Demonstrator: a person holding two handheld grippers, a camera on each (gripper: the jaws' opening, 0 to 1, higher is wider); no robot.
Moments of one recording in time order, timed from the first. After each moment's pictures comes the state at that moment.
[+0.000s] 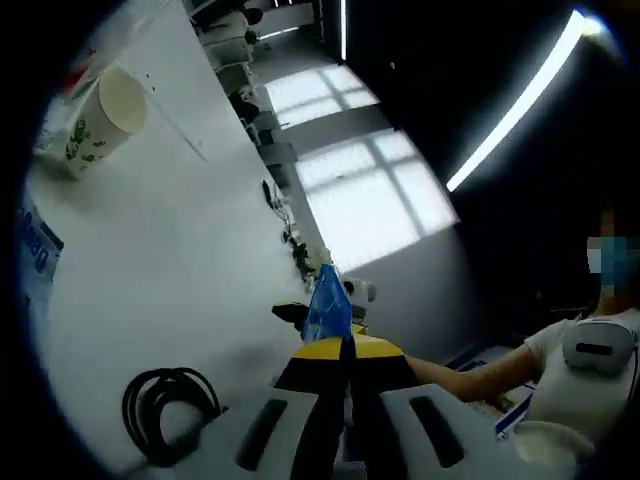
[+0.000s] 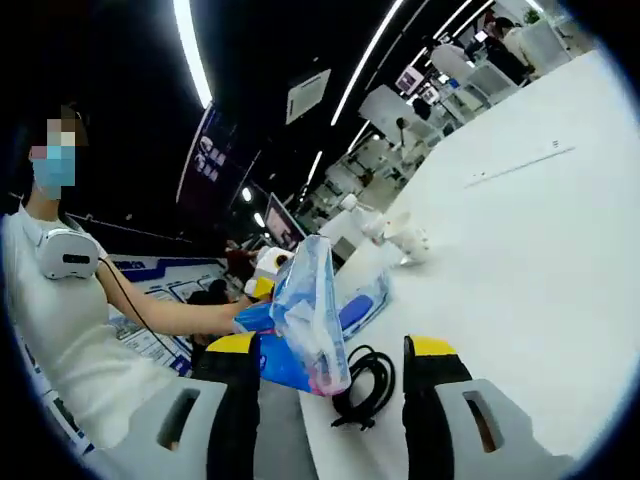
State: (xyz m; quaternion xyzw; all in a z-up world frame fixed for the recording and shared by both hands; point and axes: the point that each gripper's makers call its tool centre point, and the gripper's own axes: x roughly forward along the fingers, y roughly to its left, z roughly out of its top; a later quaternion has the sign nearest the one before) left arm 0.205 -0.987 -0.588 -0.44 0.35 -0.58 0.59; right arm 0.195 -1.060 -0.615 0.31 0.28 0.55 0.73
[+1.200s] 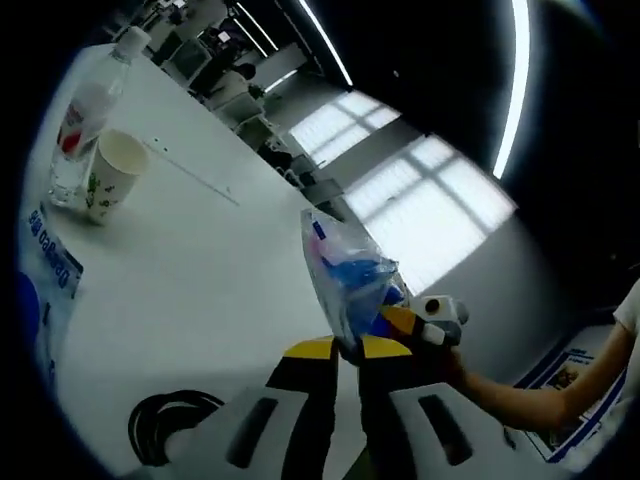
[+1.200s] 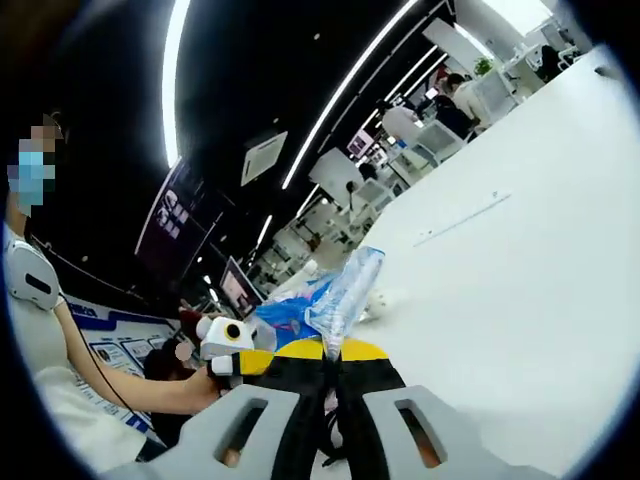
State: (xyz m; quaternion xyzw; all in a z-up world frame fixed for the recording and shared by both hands) left arm 0.220 -1.030 -0.616 -0.35 0.30 -0.46 0.76; right arm 0.224 -1.111 -0.599 0.35 0.20 0.36 0.84
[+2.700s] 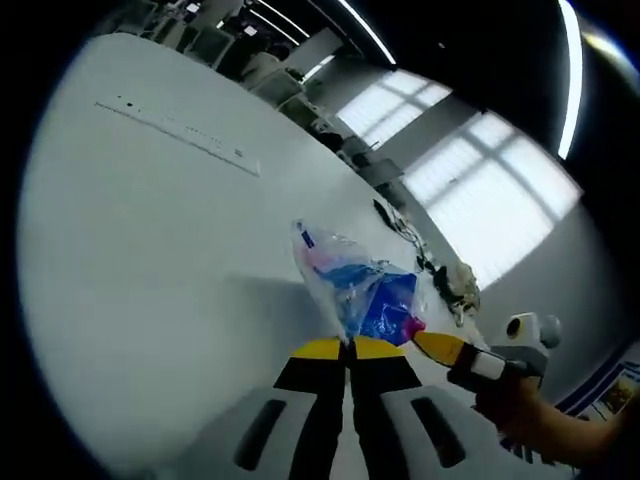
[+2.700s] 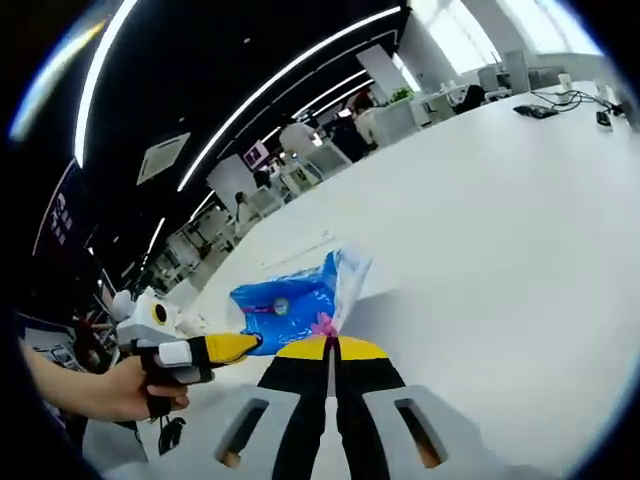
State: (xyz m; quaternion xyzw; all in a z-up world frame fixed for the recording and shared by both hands) left arm 0.355 -1.196 -0.730 -0.28 0.37 -0.36 0.81; right arm 0.327 -1.287 -0.715 0.26 0.25 0.14 0.92
